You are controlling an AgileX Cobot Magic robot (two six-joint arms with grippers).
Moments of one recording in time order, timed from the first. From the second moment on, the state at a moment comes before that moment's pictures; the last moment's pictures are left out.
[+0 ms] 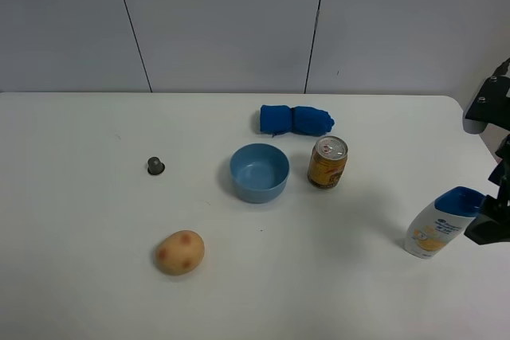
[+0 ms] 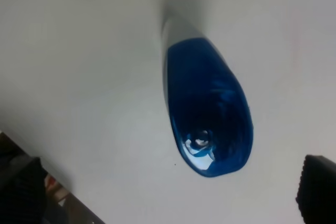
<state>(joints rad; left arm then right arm) 0.14 -0.01 -0.51 -0.06 1.06 0.06 -0.01 1.19 -0.87 0.03 1.19 -0.92</state>
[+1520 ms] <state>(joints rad) 0.14 -0.01 -0.51 -0.06 1.06 0.06 0.04 1.33 -0.86 -0.02 1.08 -0.90</state>
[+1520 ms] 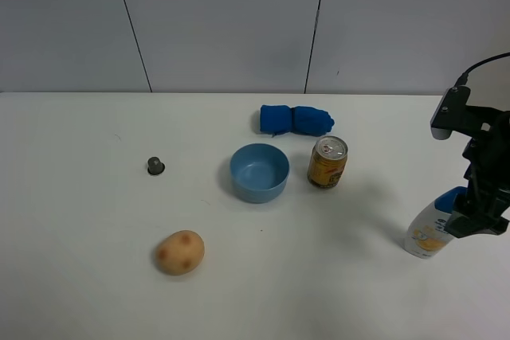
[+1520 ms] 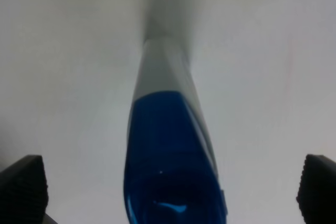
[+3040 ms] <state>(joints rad) 0.14 -0.01 -0.51 -0.06 1.06 0.06 0.04 1.42 -0.86 0.00 1.05 -0.85</state>
